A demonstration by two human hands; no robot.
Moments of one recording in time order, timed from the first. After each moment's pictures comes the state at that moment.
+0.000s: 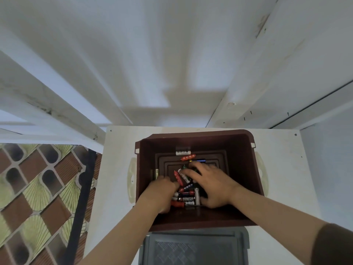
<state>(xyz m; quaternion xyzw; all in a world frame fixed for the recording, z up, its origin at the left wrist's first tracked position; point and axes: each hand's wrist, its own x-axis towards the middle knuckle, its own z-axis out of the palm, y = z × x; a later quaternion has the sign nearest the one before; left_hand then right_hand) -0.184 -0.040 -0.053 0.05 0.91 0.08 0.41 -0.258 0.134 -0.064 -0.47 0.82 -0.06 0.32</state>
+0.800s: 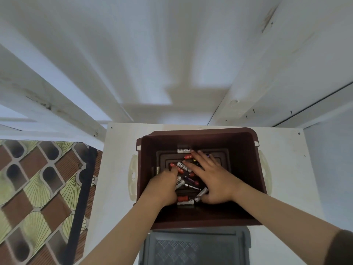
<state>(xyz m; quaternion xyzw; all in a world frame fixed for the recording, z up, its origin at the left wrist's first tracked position) -0.190 -0.037 -0.050 -0.07 0.91 0.20 0.37 -0.264 0.136 -0.070 -0.44 0.83 -0.07 0.34</state>
